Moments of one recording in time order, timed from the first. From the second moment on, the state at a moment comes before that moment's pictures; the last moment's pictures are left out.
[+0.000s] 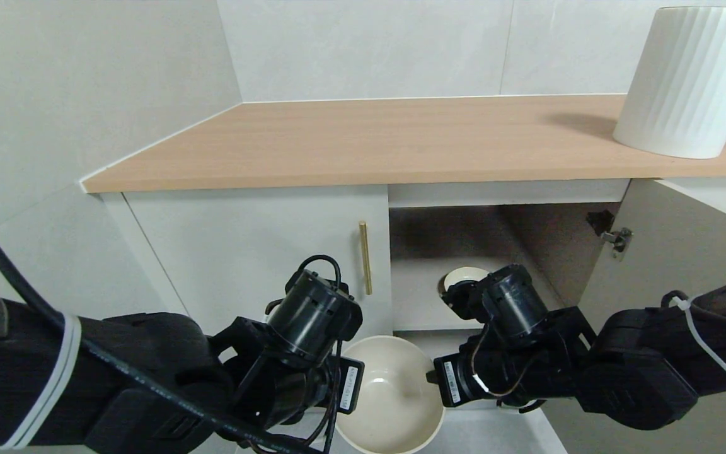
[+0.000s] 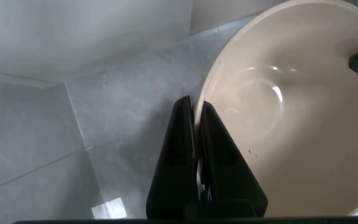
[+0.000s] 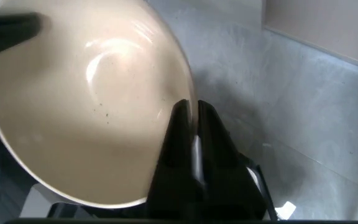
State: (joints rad) left arm -0.77 1.82 -0.89 -0.01 0.32 -0.39; right arm 0.75 1.93 -0.93 -0.25 0.08 0.39
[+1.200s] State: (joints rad) left arm -0.77 1.82 -0.89 -0.02 0.32 -0.39; right arm 0.75 1.95 -0.93 -0.23 0.03 0.37
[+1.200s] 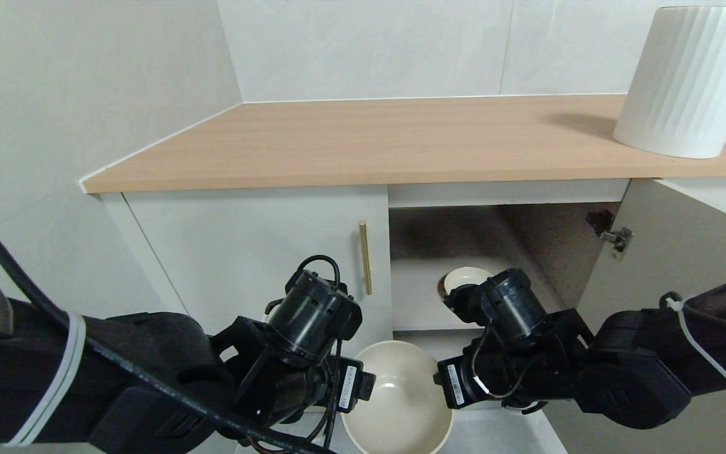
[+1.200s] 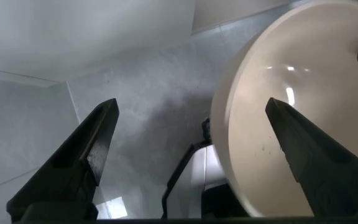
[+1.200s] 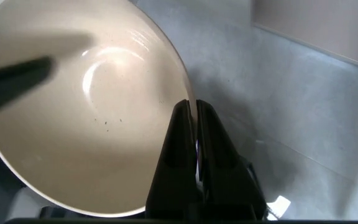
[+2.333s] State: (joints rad) left arm -0.77 1.82 -0.89 -0.02 0.32 -0.39; right arm 0.43 2.21 -1.26 -0.29 -0.23 0.63
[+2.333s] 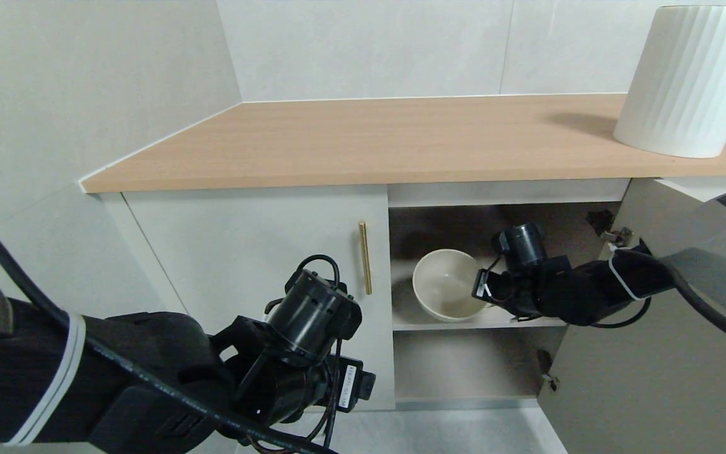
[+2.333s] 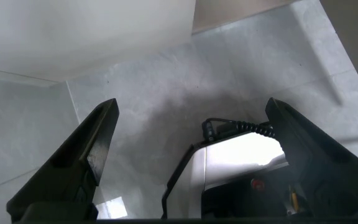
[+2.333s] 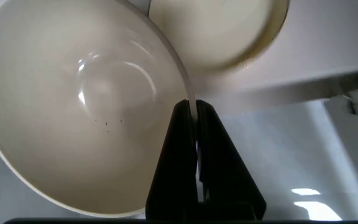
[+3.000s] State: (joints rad) left arm -0.77 1.82 -0.89 -0.02 0.32 -0.39; right arm 0.31 2.31 -1.41 -0.28 -0.23 0.70
